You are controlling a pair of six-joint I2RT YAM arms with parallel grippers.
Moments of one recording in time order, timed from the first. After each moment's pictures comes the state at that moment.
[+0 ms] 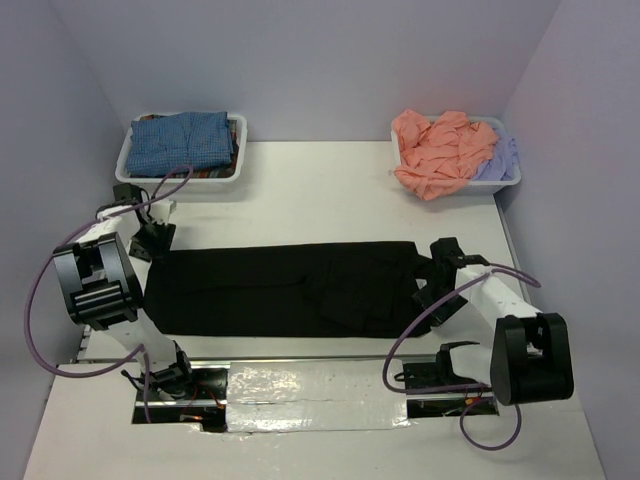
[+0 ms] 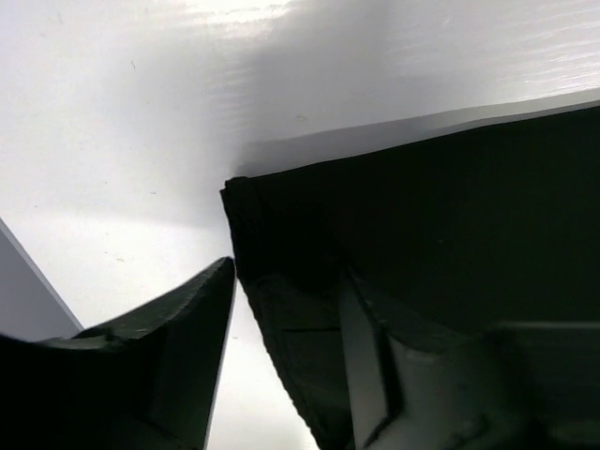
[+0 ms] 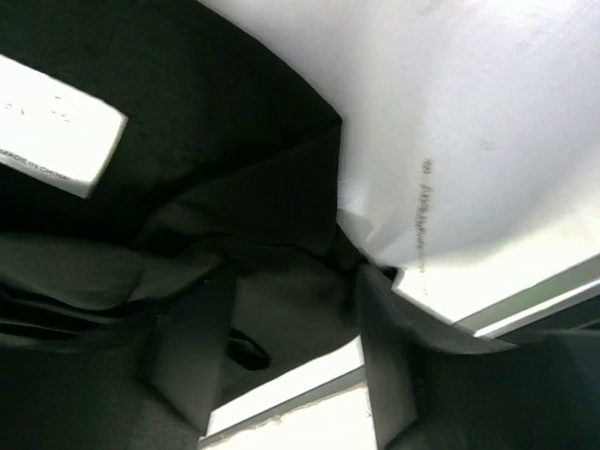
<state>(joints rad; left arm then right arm) 0.35 1.72 1.14 -0.69 0.05 0.47 0.06 1.18 0.54 -0.82 0.06 1.02</state>
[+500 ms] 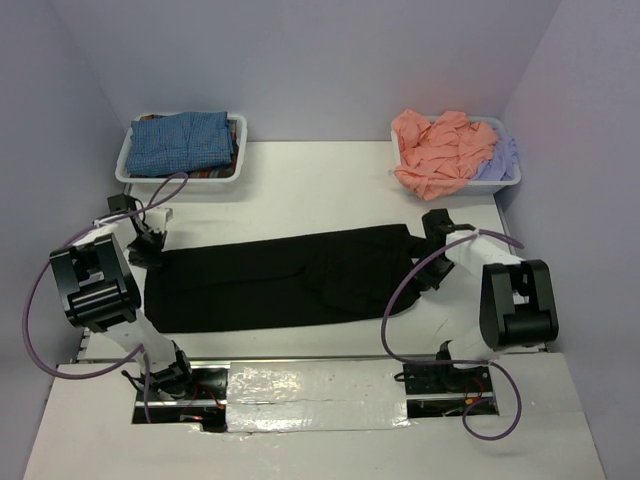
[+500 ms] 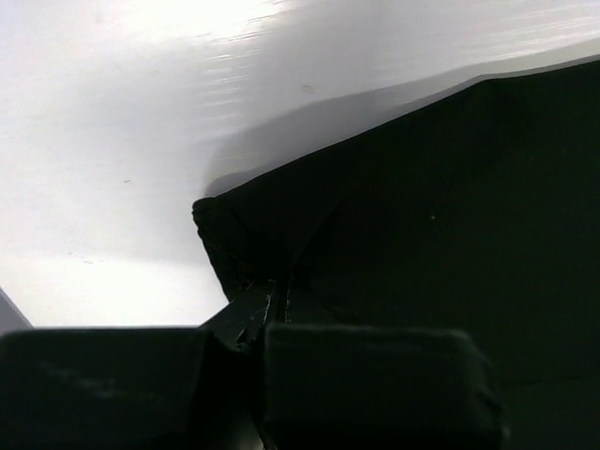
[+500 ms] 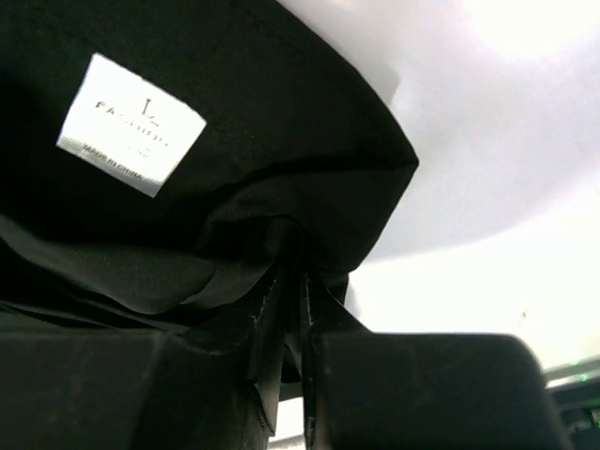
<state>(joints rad) 0.41 1.71 1.04 -0.60 0.09 0.49 0.07 1.46 0.76 -0.73 0.05 0.89</state>
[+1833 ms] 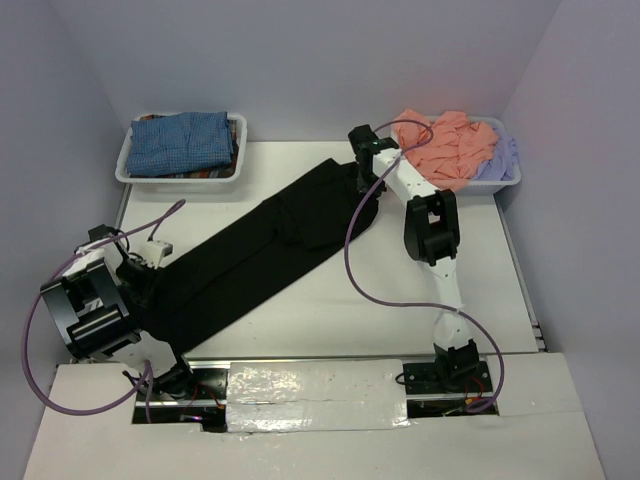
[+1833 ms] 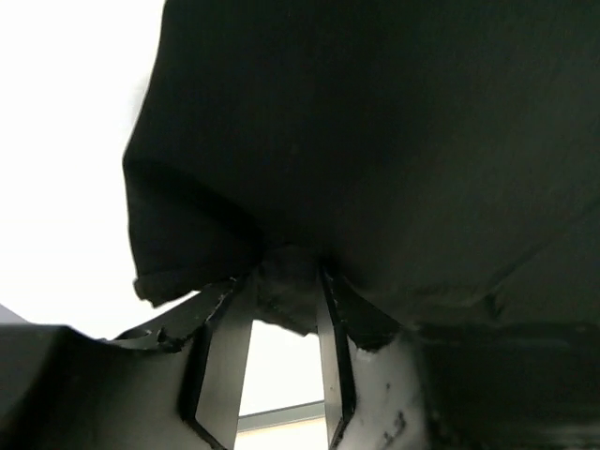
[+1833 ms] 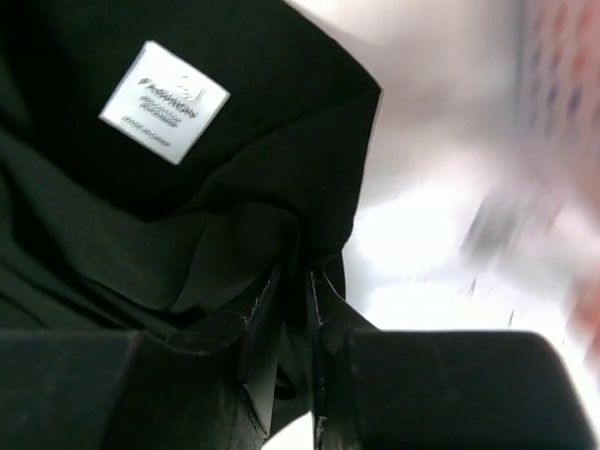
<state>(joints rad) 0.58 1.53 0.85 -0.78 0.15 0.88 0.33 2.42 2.17 -0.94 0.34 0.45</state>
